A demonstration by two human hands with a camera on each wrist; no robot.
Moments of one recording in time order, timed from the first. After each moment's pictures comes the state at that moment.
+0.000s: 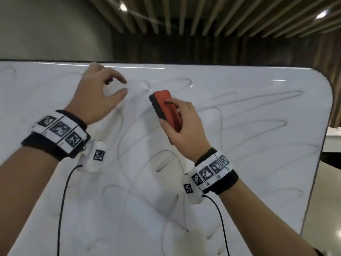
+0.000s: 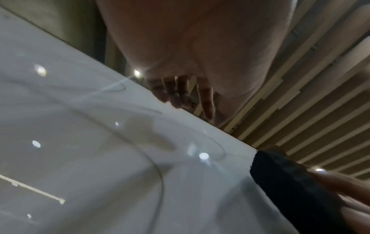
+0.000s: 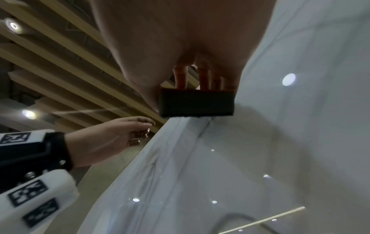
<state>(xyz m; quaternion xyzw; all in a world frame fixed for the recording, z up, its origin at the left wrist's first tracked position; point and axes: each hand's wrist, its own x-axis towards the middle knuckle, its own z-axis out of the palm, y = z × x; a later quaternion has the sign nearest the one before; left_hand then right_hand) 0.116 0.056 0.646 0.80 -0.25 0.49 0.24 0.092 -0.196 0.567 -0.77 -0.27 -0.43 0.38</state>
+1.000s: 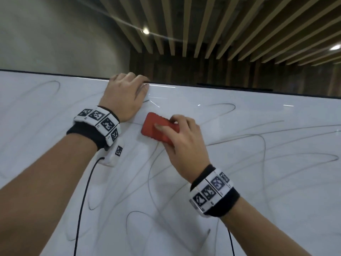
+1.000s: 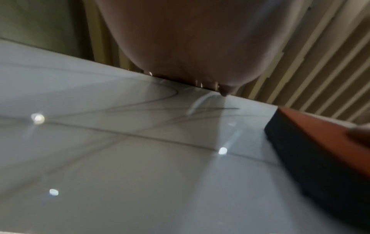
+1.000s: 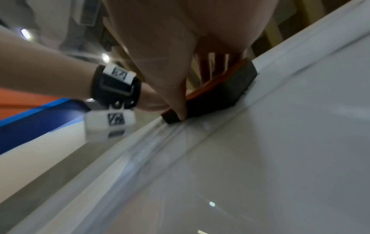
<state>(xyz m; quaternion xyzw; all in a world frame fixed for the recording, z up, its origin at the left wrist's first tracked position) 0.188 0.110 0.684 0.79 -0.19 0.58 0.06 0.139 -0.099 0.578 -0.75 -0.29 -0.59 0.07</state>
